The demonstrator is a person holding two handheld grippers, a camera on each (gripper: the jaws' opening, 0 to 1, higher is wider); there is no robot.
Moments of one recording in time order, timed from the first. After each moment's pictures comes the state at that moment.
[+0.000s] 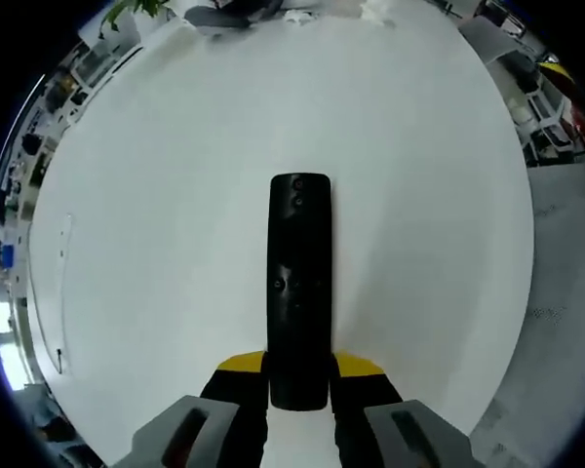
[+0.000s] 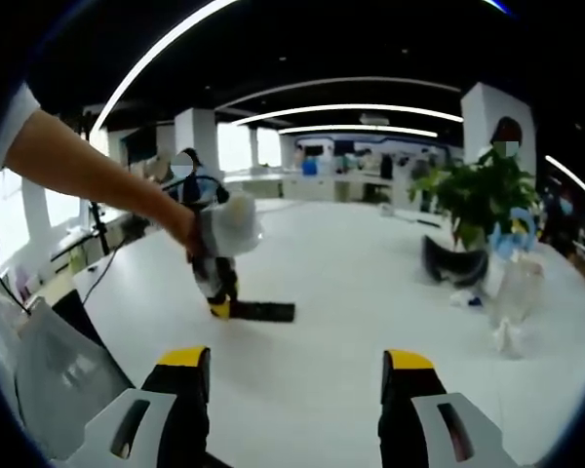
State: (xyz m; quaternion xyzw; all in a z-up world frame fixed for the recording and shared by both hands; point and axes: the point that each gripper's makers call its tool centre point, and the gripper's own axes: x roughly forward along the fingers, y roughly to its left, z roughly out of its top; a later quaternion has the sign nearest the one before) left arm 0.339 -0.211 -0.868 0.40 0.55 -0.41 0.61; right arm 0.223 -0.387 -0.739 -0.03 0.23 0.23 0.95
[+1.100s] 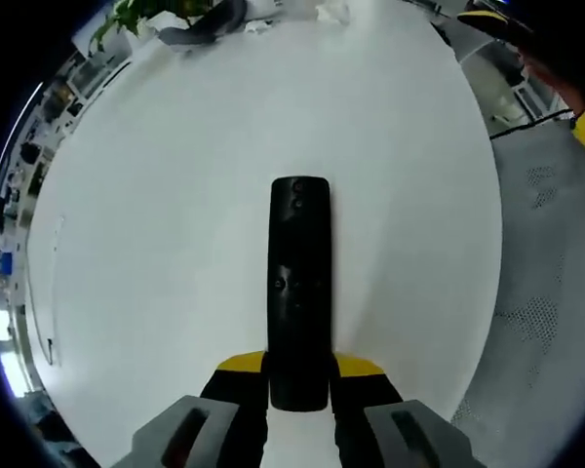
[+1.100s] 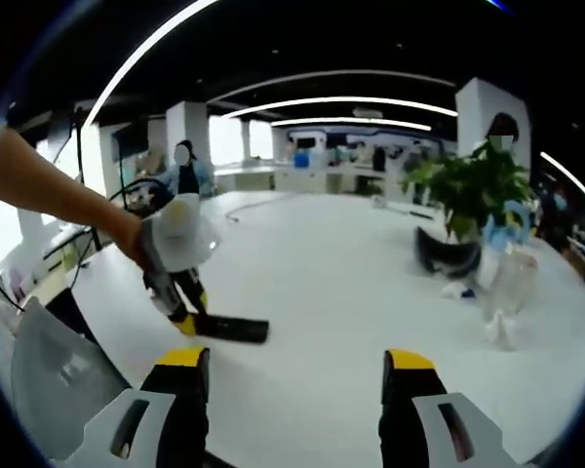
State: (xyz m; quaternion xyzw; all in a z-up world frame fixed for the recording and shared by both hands) left arm 0.272 -0.210 -0.866 0.40 0.53 -0.43 0.61; right arm 0.222 -0.394 -0.746 -0.04 0.25 0.21 0.95
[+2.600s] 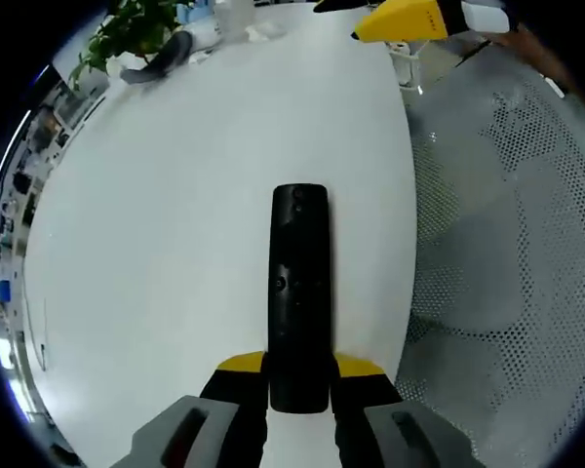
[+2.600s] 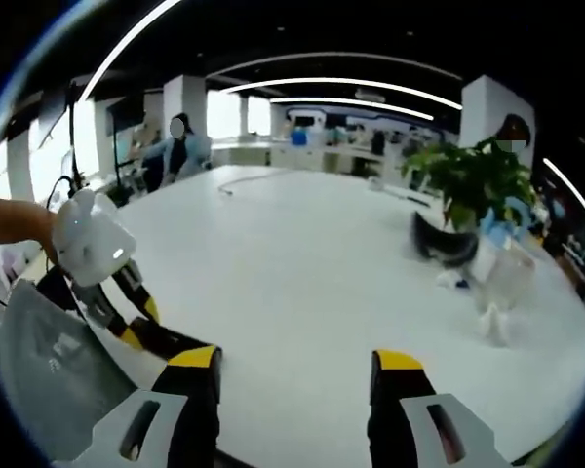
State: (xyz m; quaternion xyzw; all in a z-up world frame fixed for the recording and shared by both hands) left arm 0.190 -0.210 -0.866 0.40 0.49 -0.48 0.61; right arm 0.219 -0.399 -0.760 -0.07 0.29 0.20 0.94
